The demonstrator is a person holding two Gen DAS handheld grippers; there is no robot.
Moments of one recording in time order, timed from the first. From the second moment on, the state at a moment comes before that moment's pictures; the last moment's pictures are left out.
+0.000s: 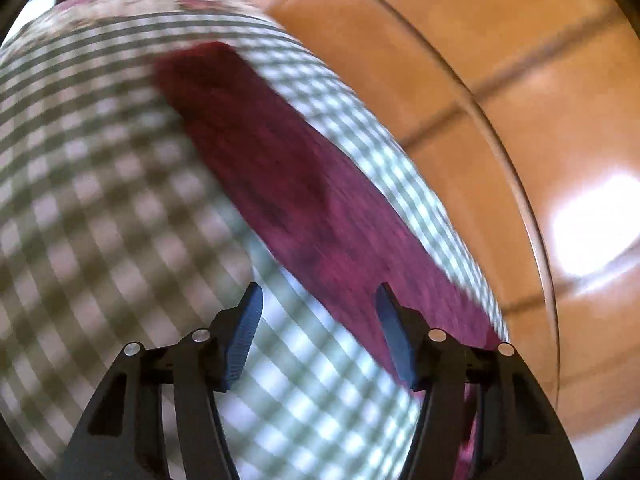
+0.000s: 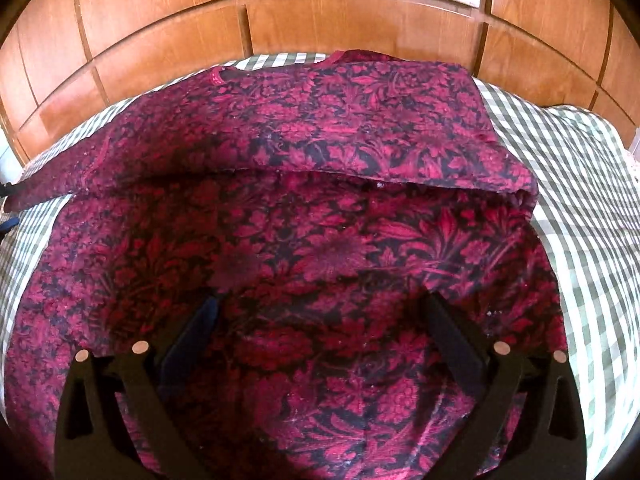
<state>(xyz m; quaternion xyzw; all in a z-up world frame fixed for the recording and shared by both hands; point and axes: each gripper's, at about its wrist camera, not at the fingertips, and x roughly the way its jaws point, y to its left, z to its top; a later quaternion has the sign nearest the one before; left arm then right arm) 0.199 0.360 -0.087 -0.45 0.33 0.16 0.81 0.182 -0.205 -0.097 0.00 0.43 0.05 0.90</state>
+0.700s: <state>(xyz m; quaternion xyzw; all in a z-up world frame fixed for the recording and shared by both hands) 0.236 0.241 0.004 -0.27 0.28 0.01 0.92 0.179 -0.203 -0.099 0.00 0.43 0.05 0.90</state>
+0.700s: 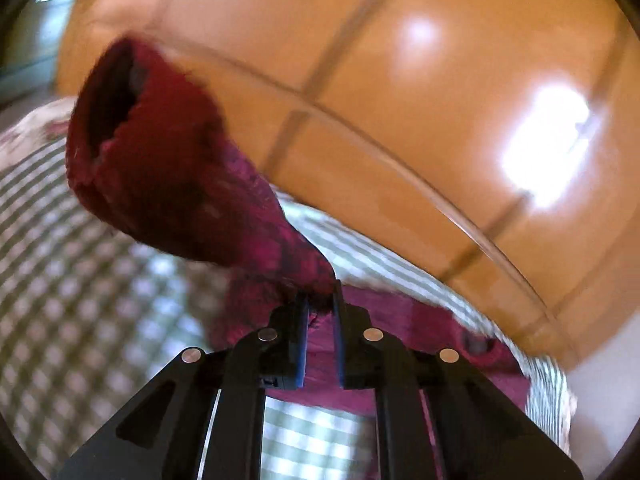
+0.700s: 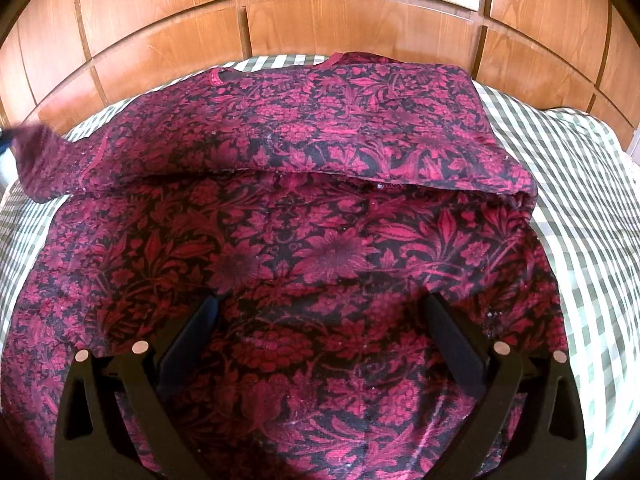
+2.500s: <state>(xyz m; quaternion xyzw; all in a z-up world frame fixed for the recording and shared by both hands) 0.249 0.112 -0.101 -0.19 0.44 0.09 0.88 0.250 -0.243 0.030 0.14 0.32 0.06 0.94</state>
